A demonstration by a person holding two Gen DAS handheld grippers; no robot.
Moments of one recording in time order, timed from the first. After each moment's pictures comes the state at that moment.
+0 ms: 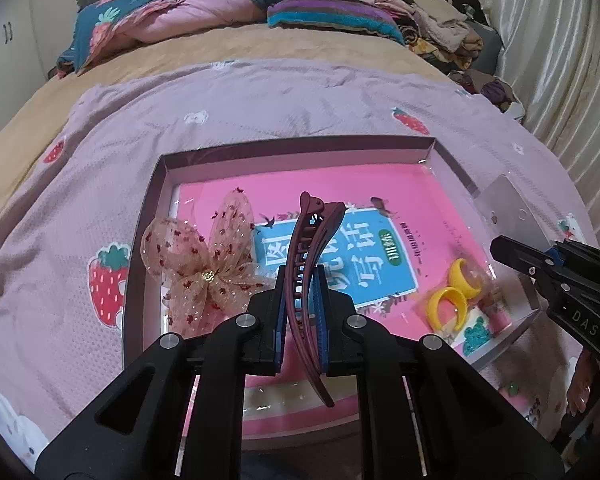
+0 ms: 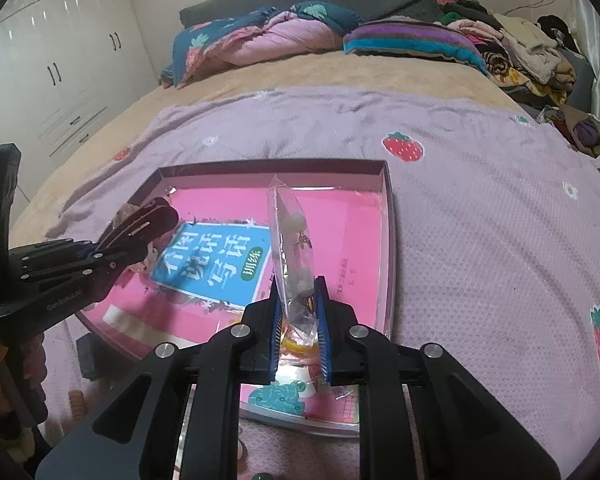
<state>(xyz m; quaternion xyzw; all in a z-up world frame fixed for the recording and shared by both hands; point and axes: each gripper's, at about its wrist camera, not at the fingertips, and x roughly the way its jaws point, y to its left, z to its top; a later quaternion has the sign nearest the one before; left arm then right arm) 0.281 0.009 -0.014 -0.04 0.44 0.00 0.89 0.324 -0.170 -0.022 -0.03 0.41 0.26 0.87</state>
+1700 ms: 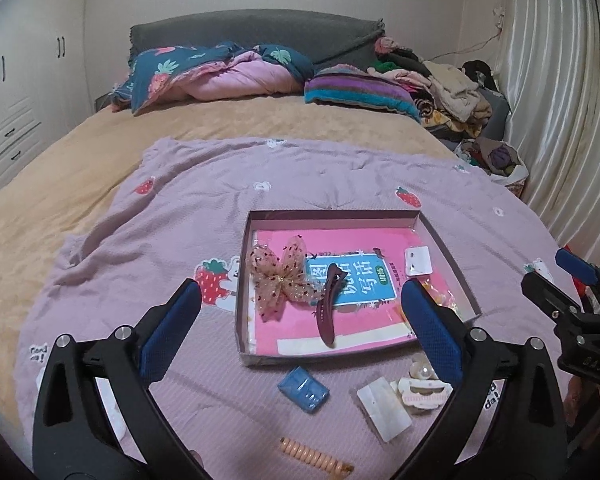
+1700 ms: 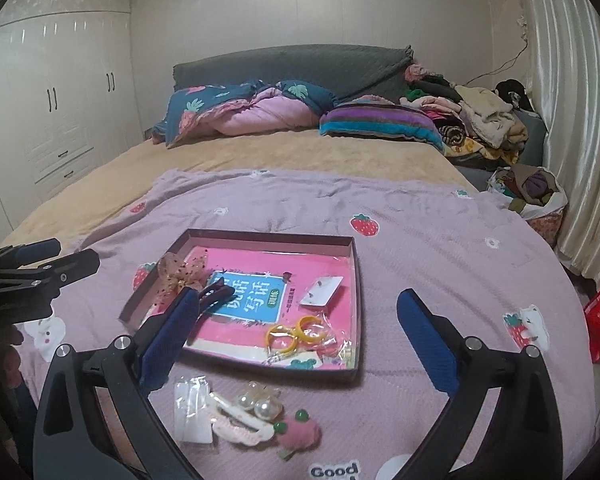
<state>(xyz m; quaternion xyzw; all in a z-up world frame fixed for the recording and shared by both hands) 0.158 0.029 0.091 -0.06 0.33 0.06 0.94 0.202 -0.187 0.077 -0.04 0.28 0.20 0.94</state>
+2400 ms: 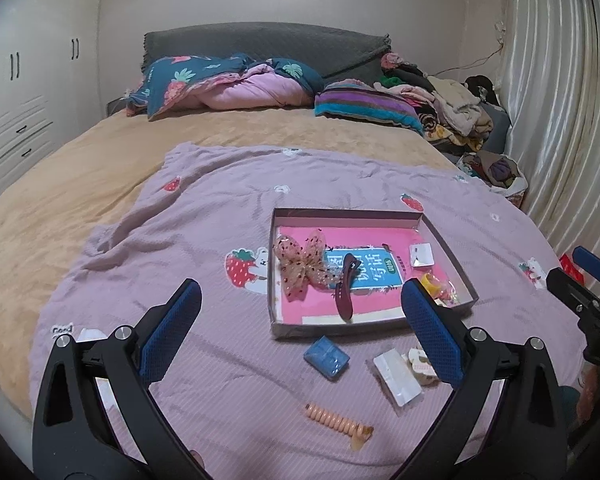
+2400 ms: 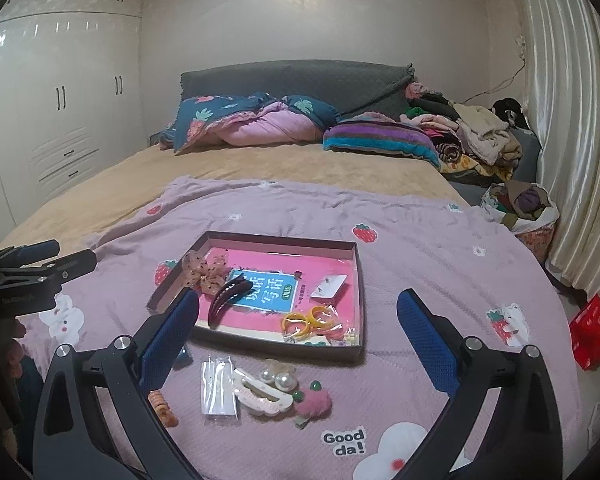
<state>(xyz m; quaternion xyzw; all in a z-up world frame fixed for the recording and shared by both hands) 0.103 0.048 0.098 -0.07 0.31 0.07 0.95 0.143 -0.185 0.098 -0.05 0.26 0.20 0.94</state>
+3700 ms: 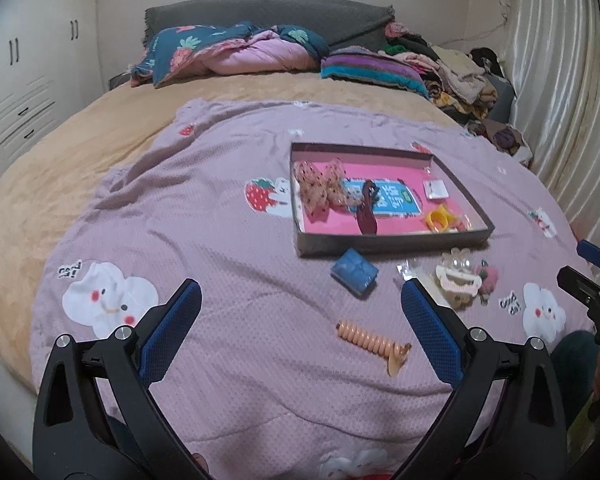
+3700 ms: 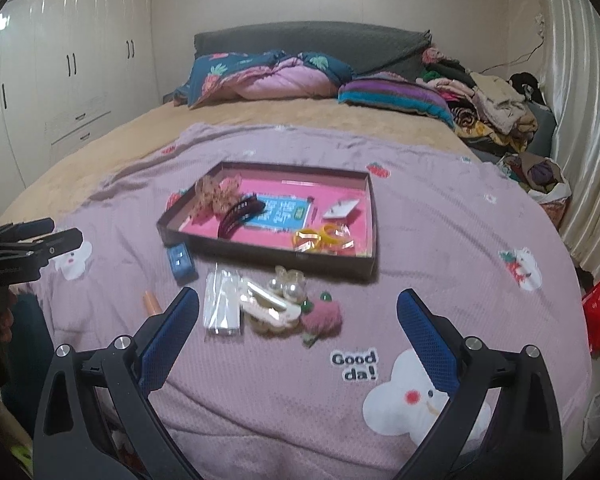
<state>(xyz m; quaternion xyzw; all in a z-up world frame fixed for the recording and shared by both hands) 0.054 0.059 0.041 -0.06 0.36 0.07 0.93 0.108 -0.198 0.039 -0.07 0.33 0.22 0.92</state>
